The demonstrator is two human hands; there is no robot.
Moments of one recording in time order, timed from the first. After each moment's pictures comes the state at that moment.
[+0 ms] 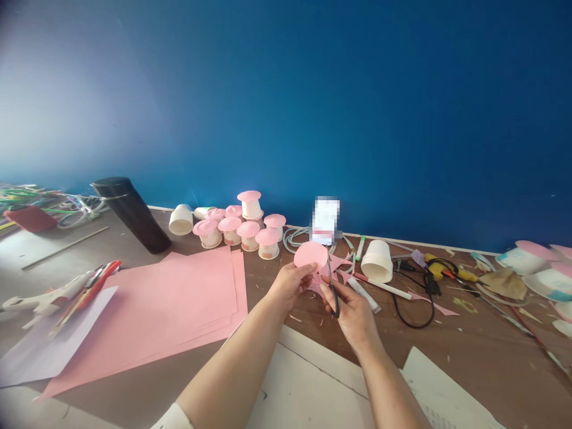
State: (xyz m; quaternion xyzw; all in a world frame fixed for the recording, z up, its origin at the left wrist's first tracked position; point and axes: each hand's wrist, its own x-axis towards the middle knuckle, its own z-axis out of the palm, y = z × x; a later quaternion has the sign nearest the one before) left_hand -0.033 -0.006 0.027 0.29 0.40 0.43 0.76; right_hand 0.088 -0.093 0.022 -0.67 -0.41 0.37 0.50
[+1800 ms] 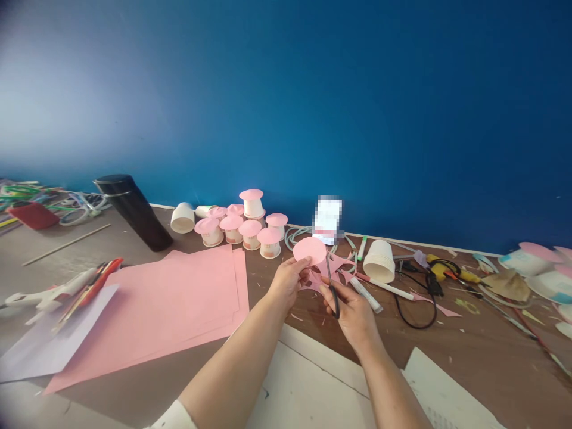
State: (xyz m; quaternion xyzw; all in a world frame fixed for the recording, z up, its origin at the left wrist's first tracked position) left_hand -0.034 0.000 0.024 0.26 0.39 0.47 0.75; right_hand 0.087 -0.092 0.023 -0.68 -0.44 0.36 0.46
